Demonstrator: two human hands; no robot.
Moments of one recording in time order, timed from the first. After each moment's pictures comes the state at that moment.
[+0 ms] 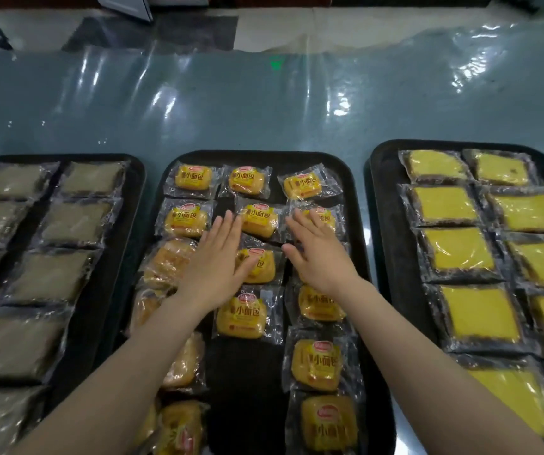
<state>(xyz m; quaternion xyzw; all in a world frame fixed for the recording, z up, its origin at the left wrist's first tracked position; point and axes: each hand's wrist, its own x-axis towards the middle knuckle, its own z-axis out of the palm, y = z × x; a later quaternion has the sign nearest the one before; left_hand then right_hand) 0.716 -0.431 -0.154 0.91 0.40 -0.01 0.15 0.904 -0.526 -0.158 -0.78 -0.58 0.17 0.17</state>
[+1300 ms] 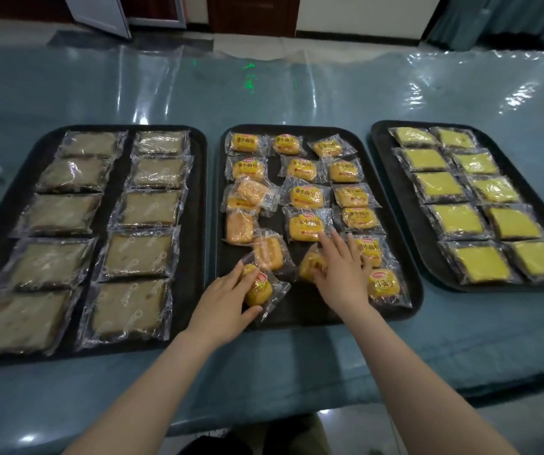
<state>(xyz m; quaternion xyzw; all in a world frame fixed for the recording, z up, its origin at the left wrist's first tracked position) 0.470 -0.533 -0.176 0.92 0.31 -0.03 0.24 0.672 -0.647 -0.146 -0.91 -0.39 0.06 0.13</state>
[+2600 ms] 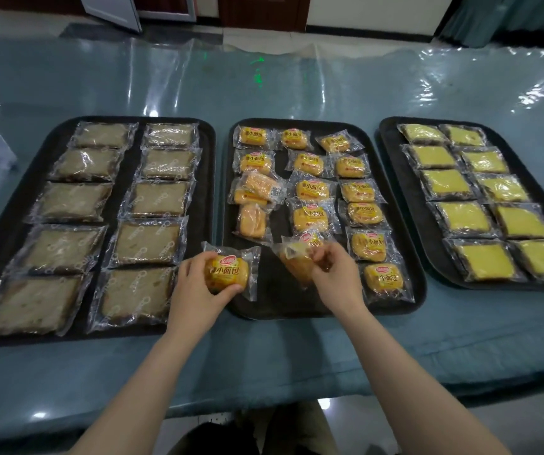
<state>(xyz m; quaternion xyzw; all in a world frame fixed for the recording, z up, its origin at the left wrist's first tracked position) 0.434 -0.531 -0.153 0.77 0.48 0.21 0.37 0.639 -0.654 -0.129 -0.82 -0.28 0.22 0.45</state>
